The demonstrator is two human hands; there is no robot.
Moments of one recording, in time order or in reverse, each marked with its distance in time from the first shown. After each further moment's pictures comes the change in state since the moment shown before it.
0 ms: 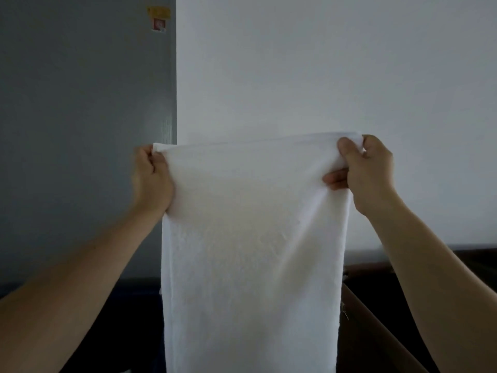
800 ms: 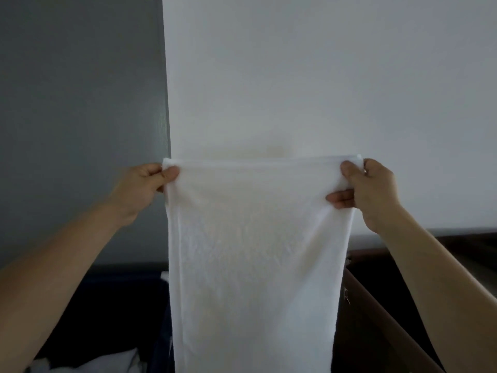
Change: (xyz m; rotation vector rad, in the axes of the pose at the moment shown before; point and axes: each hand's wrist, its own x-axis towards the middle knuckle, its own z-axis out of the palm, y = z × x) left_hand -0.002 -0.047 -0.012 -0.090 -0.566 -0.268; right_hand -0.001 0.080 -0.027 -0.050 -0.095 0.242
